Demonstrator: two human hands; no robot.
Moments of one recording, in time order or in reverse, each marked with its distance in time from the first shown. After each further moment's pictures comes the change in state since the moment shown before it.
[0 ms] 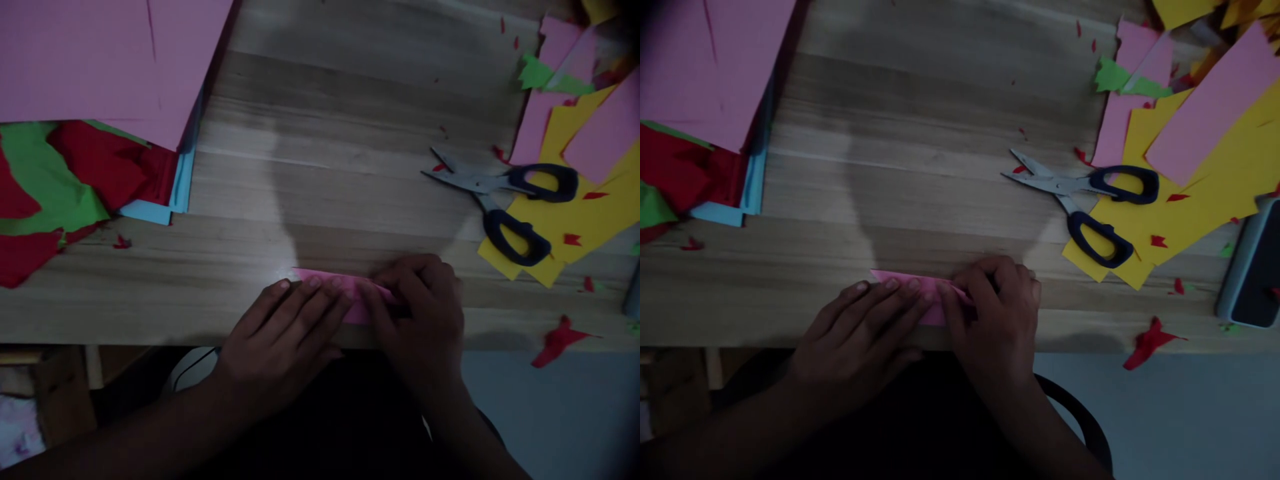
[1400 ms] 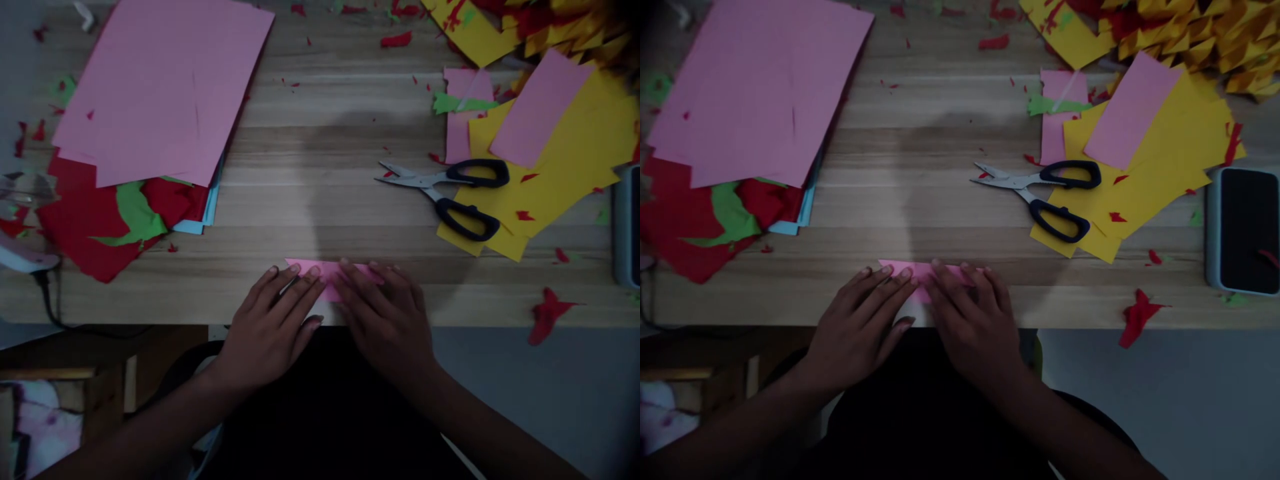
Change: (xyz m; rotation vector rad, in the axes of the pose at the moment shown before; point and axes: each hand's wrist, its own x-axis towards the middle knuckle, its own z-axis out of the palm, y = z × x) left_hand 0.001 0.001 -0.008 0.104 -0.019 0.036; right_hand -0.045 0.014 0.002 -0.144 -0.011 -0.334
